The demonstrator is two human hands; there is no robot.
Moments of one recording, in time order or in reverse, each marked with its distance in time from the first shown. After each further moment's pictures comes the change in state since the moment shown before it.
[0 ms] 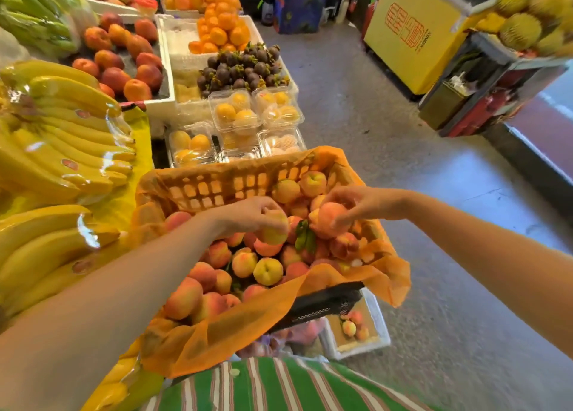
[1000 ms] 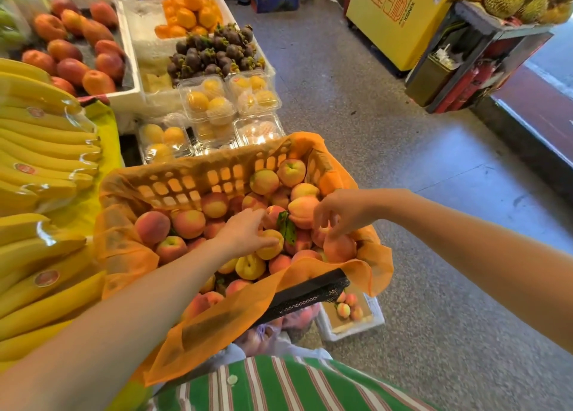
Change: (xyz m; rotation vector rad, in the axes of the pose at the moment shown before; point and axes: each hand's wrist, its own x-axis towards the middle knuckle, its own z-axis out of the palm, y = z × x) left_hand 0.041 -0.029 0.053 0.635 0.193 0.079; right_hand -0.003 0.013 0.010 -0.655 -0.083 -0.040
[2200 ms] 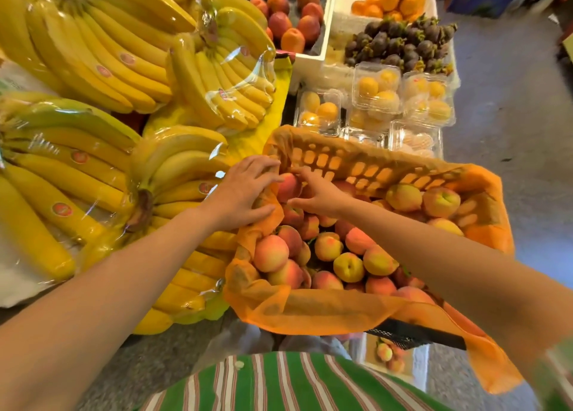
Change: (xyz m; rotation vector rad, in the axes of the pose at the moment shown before) left_hand -0.148 -0.154 -0.040 0.175 0.495 -0.104; right_hand 0.218 -0.169 0.018 0.334 0.246 -0.402
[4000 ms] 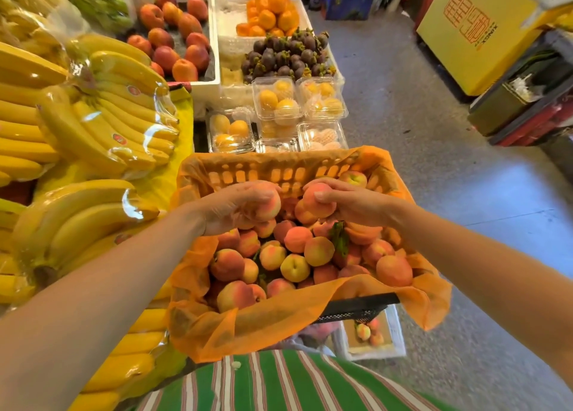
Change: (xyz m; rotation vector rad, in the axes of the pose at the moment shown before) left_hand 0.082 0.081 -0.013 -1.389 -0.606 -0.412; right_hand -0.154 0.050 -0.096 0.799 0.010 0.307
